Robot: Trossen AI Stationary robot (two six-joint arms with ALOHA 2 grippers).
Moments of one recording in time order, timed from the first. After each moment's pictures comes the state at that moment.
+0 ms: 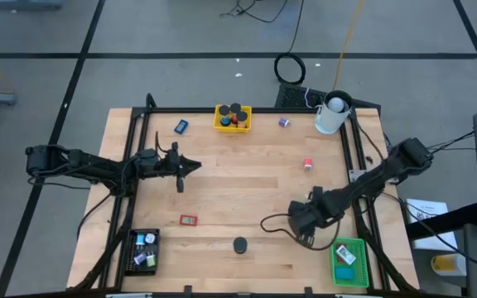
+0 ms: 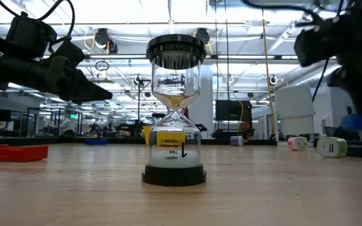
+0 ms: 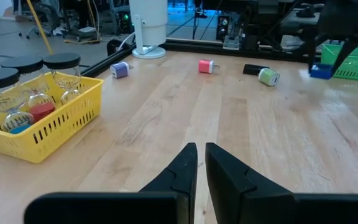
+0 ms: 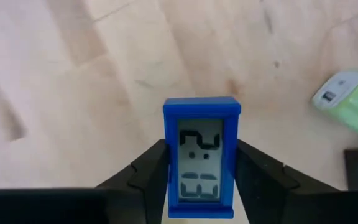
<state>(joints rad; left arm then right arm) 0.23 1.08 0.03 0.88 0.04 -0.01 0.51 1.53 0.94 -0.82 -0.01 0.90</state>
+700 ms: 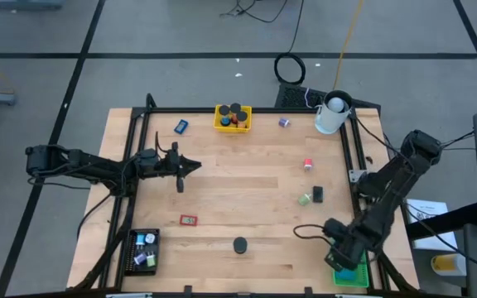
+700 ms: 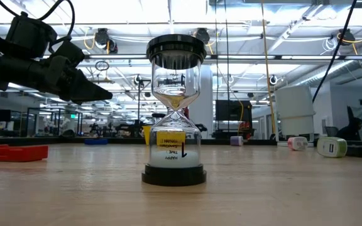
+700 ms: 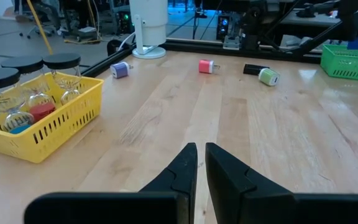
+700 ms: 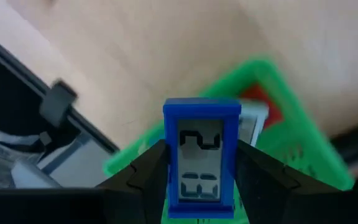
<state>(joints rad) 0.23 1.08 0.03 0.88 0.04 -0.01 0.94 1.37 0.94 -0.88 -0.17 1.73</state>
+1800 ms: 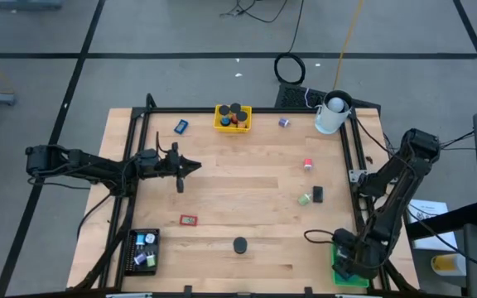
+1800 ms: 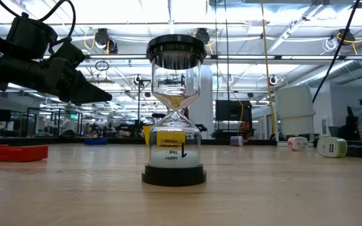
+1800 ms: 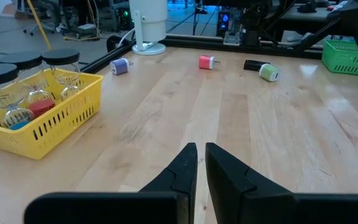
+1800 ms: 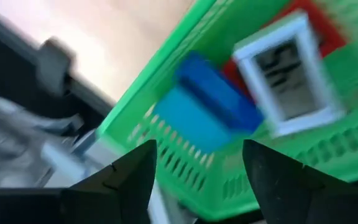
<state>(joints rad) 0.23 1.08 0.03 0.86 0.04 0.00 1.12 1.35 0.80 -0.57 -0.19 2.07</state>
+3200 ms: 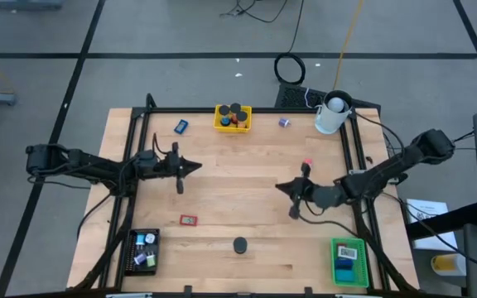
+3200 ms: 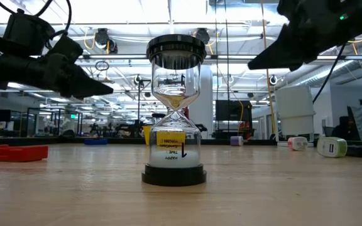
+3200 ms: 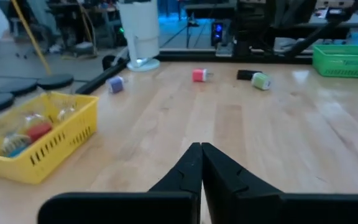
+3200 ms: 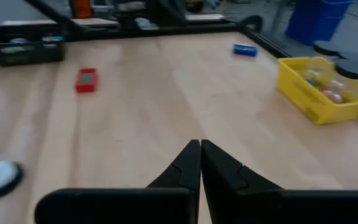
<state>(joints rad) 0.19 1.08 0.03 0.92 0.03 0.05 0.40 1.18 0.48 0.27 0.66 0.27</state>
